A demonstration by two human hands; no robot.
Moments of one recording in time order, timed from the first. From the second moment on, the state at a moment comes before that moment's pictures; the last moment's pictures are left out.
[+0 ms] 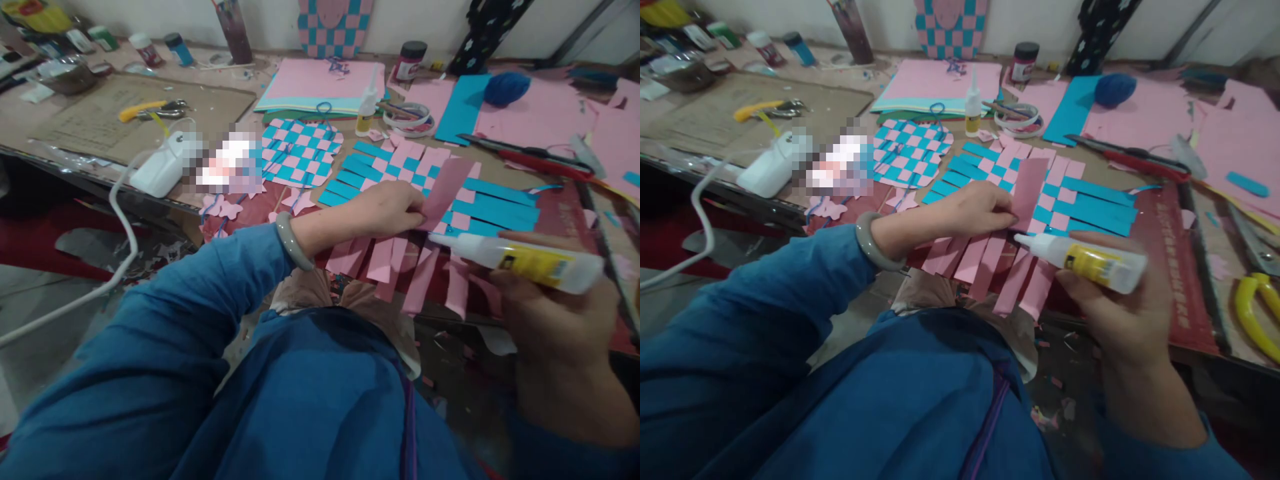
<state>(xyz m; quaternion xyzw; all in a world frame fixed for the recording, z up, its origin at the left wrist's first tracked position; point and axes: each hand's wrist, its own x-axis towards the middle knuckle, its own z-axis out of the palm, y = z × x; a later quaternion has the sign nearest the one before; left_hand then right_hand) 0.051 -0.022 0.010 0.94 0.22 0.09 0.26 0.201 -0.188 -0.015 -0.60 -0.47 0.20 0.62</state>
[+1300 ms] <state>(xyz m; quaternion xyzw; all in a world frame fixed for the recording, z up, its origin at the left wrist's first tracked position) 0.048 -0.019 0.005 0.90 0.23 0.12 0.34 0.192 -0.150 -0.016 -0.61 -0.70 -0.11 0.35</state>
